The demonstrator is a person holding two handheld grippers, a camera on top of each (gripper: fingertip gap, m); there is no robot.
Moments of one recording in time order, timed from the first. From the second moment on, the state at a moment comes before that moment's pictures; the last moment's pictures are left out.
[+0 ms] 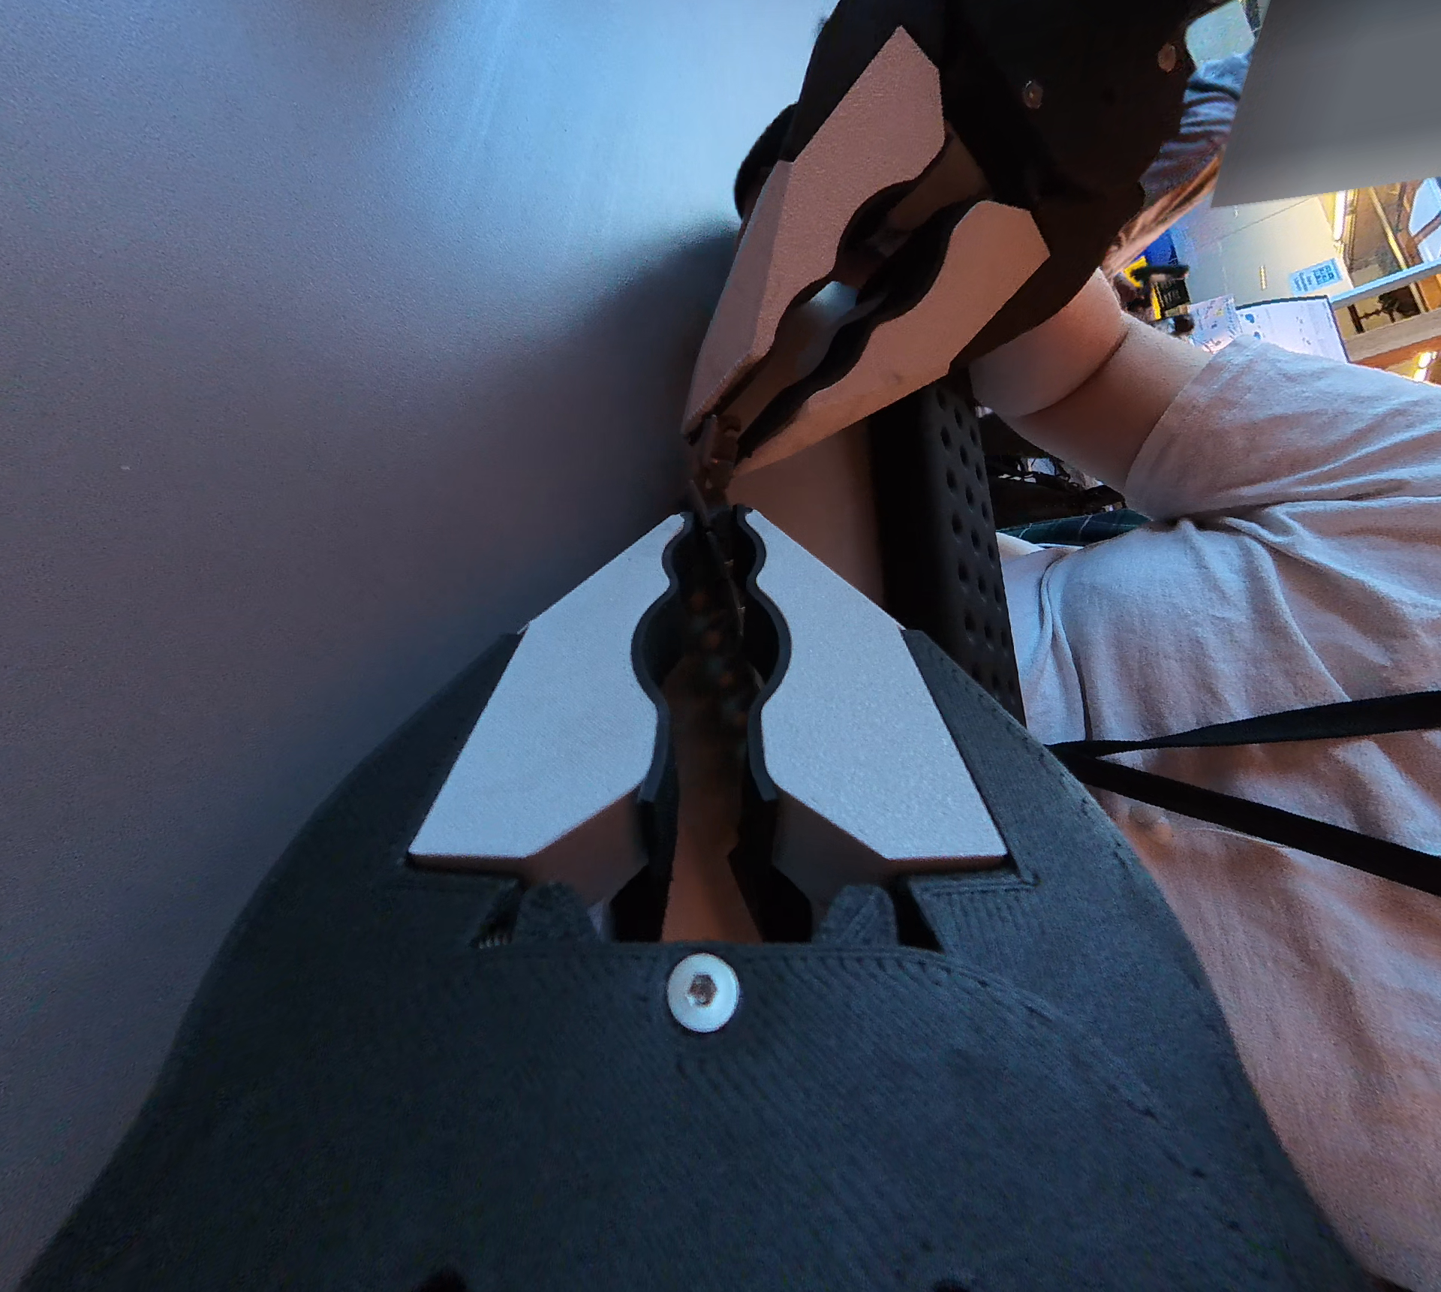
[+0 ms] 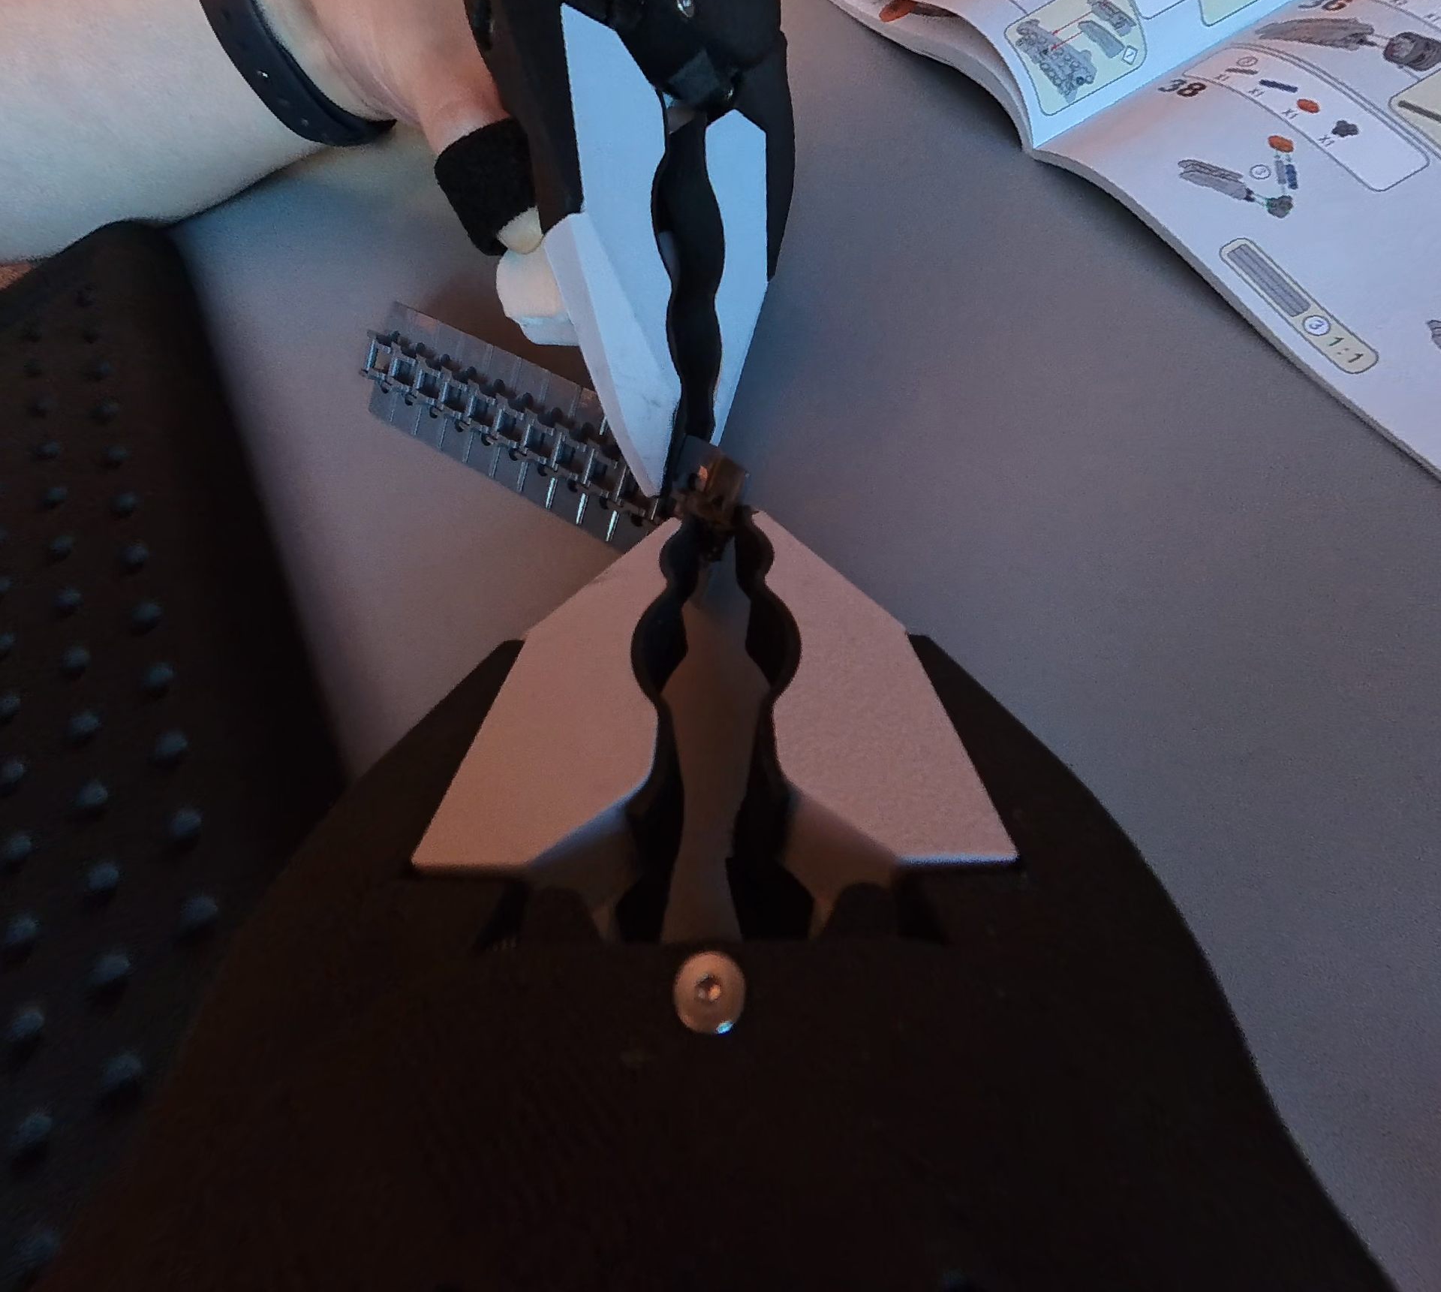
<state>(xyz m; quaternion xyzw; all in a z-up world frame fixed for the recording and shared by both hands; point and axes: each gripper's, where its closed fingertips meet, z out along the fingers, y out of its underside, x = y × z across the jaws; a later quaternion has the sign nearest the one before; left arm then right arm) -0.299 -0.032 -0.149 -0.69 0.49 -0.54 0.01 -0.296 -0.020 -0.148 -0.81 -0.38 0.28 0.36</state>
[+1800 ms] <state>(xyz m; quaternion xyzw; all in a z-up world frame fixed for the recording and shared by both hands) -0.296 -0.031 -0.148 -0.68 0.51 -0.52 0.05 -0.292 -0.016 -0.146 -0.82 -0.36 0.14 0.43</state>
